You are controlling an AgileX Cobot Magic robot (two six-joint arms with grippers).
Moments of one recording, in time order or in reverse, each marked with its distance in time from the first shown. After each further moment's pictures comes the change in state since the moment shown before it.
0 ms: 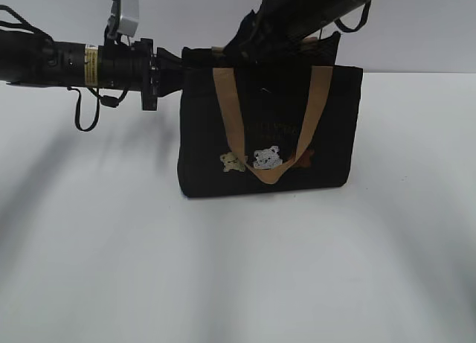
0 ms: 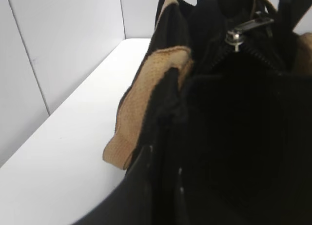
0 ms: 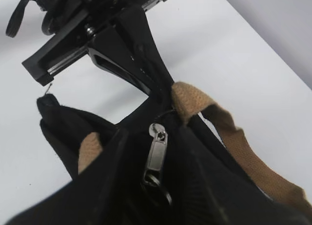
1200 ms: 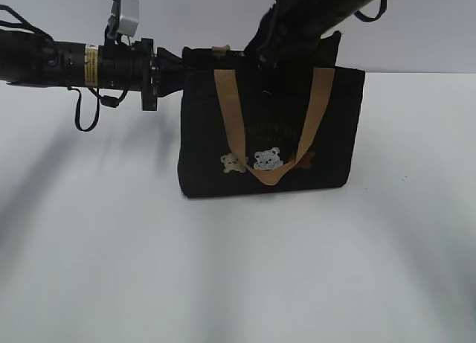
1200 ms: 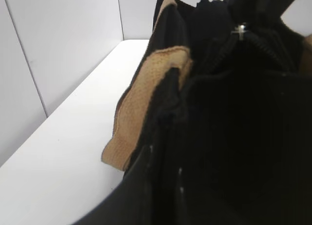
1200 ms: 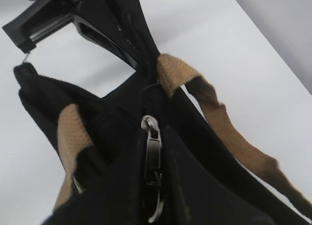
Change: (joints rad) left arm 0.000 0.000 0.000 0.002 -0.006 0.000; right arm -0.008 -0.027 0.000 -0.177 0.032 0.093
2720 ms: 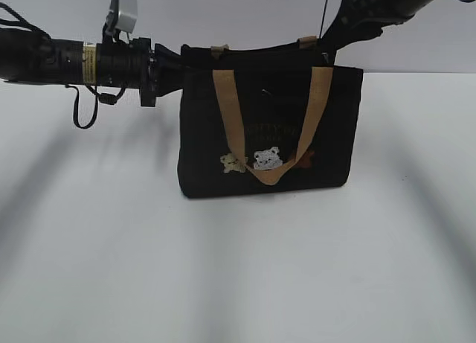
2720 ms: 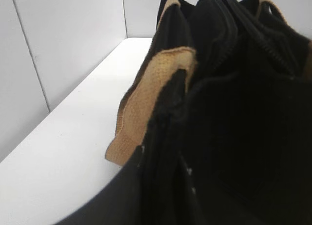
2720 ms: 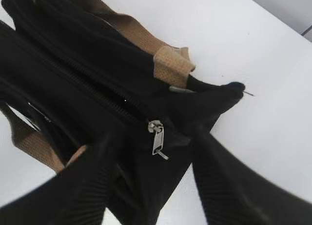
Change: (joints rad) left arm 0.001 -0.007 0.000 -0.001 0.008 -0.035; right arm -0.206 -0.090 0.000 -0.101 0.182 0.252
